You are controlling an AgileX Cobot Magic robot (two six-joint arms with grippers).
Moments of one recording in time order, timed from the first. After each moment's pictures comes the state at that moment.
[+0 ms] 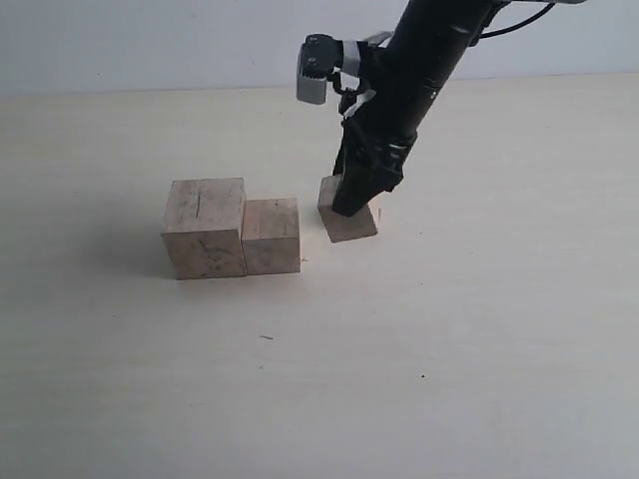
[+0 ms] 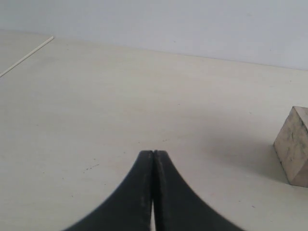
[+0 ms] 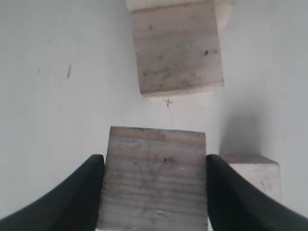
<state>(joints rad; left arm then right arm) 0.09 0.01 0.00 0.01 0.37 -0.08 0.55 2.09 -1.68 0.46 1.21 -1.22</state>
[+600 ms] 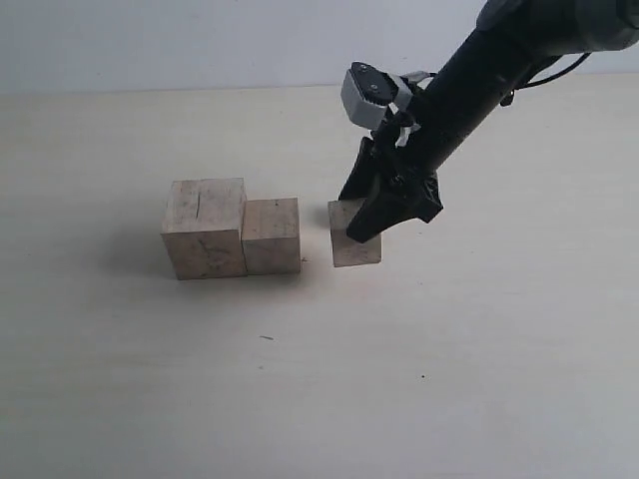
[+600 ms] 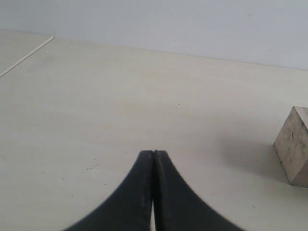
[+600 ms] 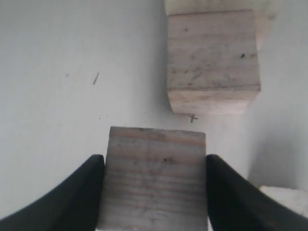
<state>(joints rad) 0.09 0.01 0.00 0.01 0.37 -0.08 0.42 2.13 -1.51 0.75 1.19 -1.64</state>
